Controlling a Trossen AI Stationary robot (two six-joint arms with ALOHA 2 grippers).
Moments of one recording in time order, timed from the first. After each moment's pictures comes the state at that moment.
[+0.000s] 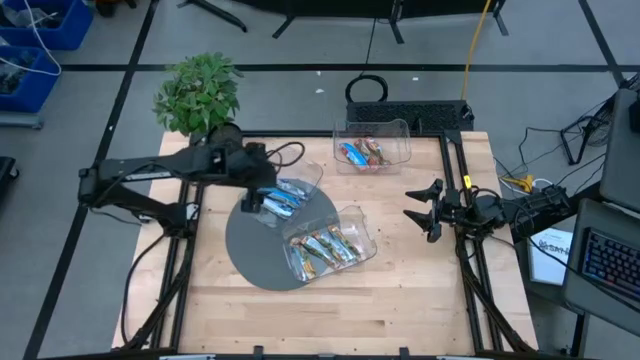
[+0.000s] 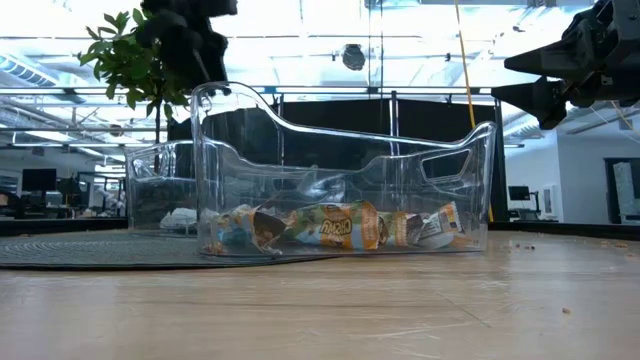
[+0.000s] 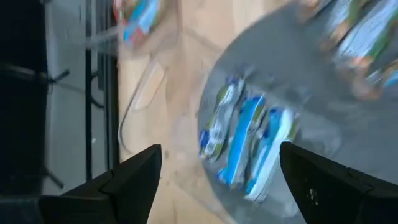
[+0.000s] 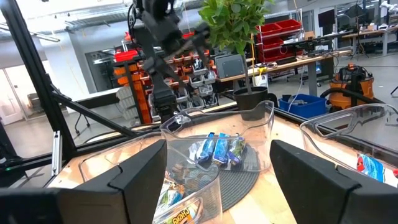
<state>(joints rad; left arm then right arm) 0.17 1.26 1.18 -0.91 -0.21 0.41 0.27 0.01 0.02 0.10 0.50 0.17</state>
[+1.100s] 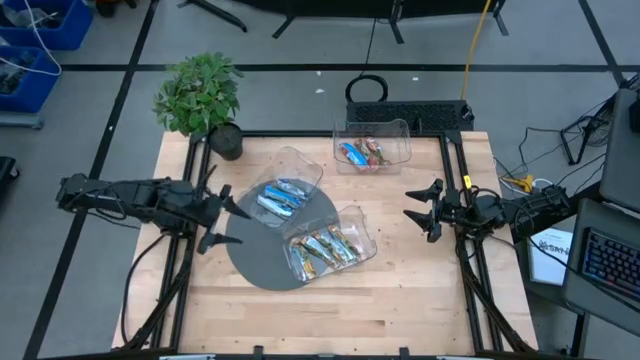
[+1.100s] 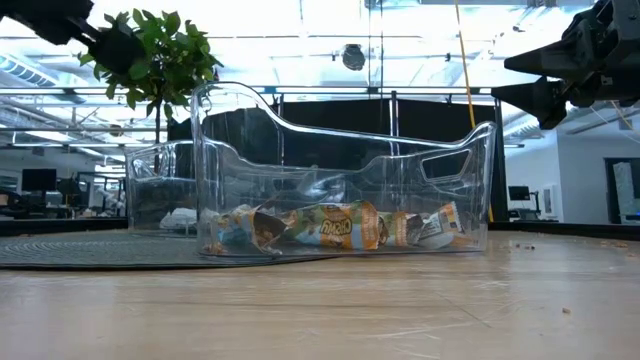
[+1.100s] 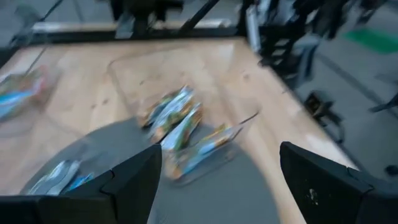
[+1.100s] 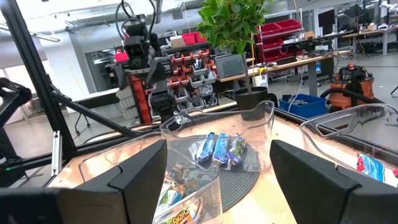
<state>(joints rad) -0.14 0.48 0.52 -0.42 0.12 -0.03 0.27 0.01 0.02 0.10 0.50 0.17</state>
